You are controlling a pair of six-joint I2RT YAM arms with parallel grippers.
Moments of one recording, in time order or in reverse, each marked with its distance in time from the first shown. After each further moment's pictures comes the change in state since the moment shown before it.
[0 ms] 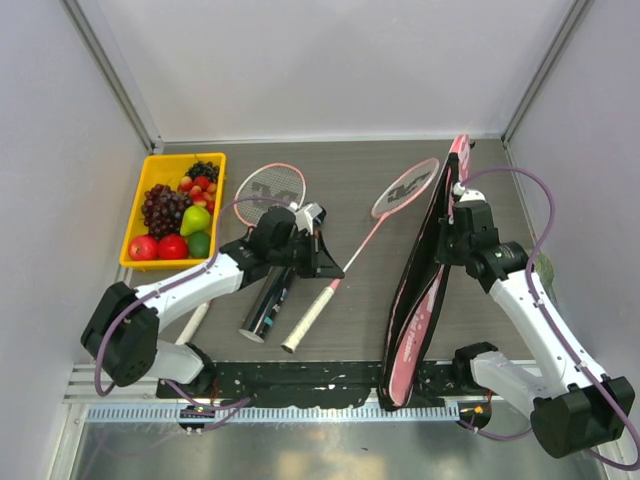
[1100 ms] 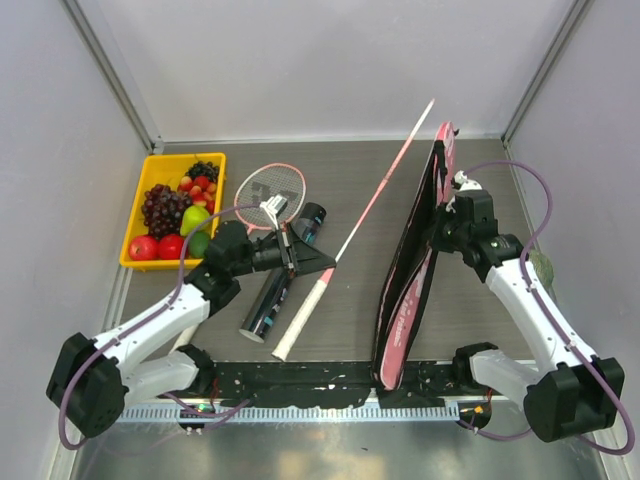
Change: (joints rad) left arm 0.080 -0.318 -0.238 0.460 0.176 -0.447; right arm -0.055 0.085 -0.004 0.177 -0.170 0.067
